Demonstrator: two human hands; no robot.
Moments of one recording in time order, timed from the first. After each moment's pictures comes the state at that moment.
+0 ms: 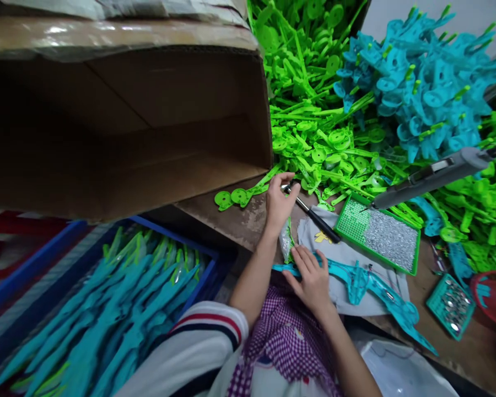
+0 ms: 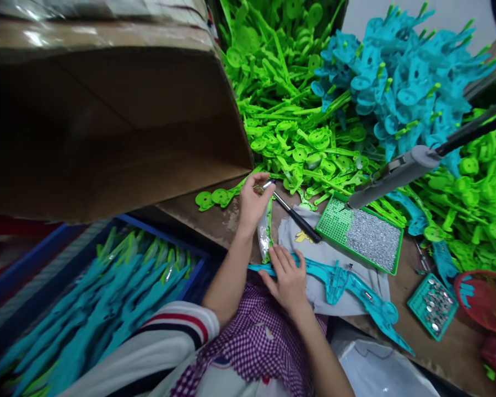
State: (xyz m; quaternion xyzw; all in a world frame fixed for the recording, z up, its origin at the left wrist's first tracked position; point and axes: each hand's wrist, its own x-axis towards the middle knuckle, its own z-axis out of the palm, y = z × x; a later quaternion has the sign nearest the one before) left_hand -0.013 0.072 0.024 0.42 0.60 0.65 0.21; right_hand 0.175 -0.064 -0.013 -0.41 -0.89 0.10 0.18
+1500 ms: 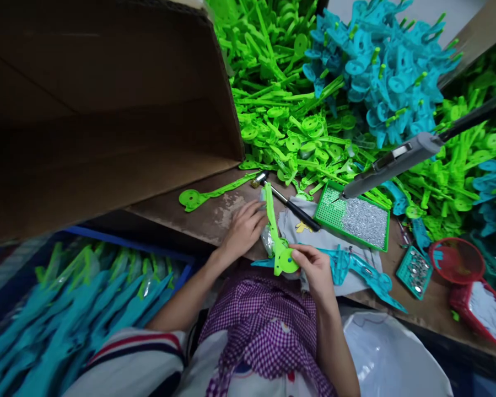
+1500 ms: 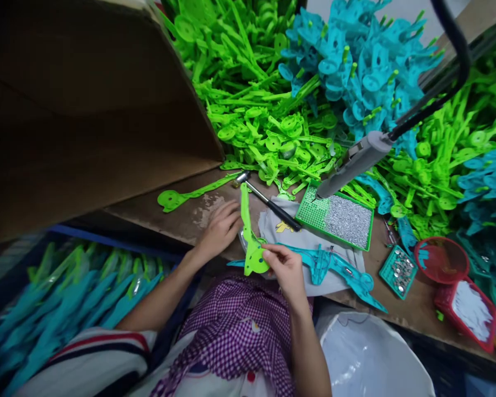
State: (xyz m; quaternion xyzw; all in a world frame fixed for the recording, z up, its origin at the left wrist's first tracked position) left_hand -0.042 -0.011 -0.033 0.68 0.56 0.43 0.20; right_hand 0.182 -0.058 0.035 -0.57 -0.45 0.59 0.36
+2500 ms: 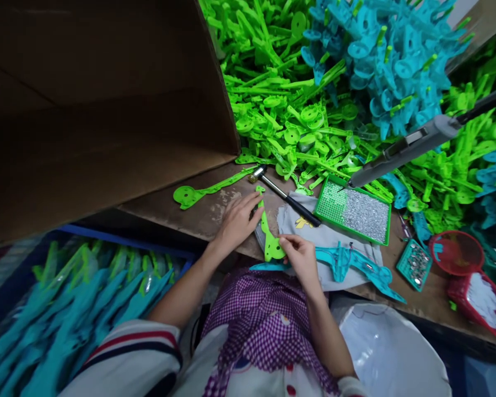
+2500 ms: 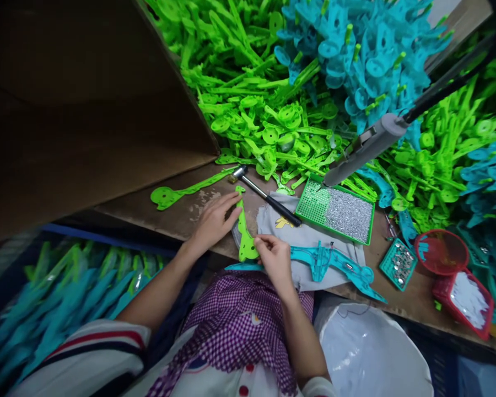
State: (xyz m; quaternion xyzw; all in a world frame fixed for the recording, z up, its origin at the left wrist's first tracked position) left_hand -0.052 0.008 -0.035 0.68 0.59 0.38 0.19; right_hand 0.153 -0.041 0.017 -0.62 -0.50 0.53 0.30
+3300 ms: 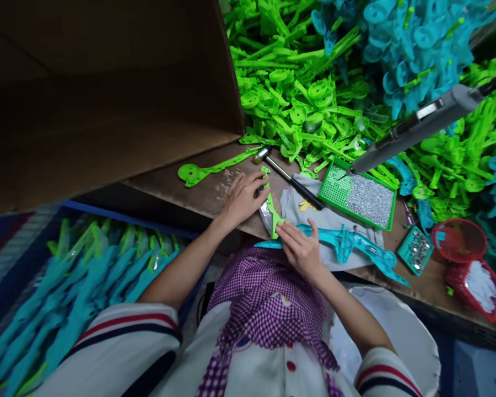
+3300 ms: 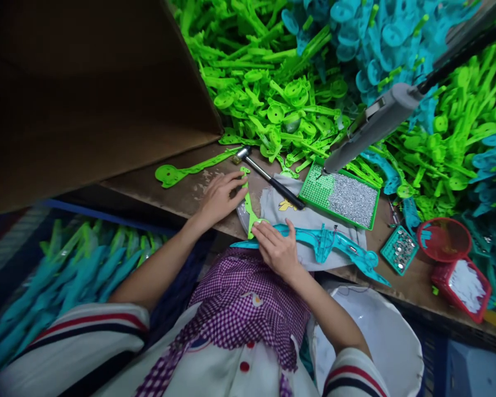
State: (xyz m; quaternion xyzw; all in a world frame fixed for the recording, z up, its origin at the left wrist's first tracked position) left_hand -0.048 0.009 -0.036 0.68 0.60 0.37 0.19; right_hand 0.192 -0.068 0.000 -0.36 -0.91 0.10 0.17
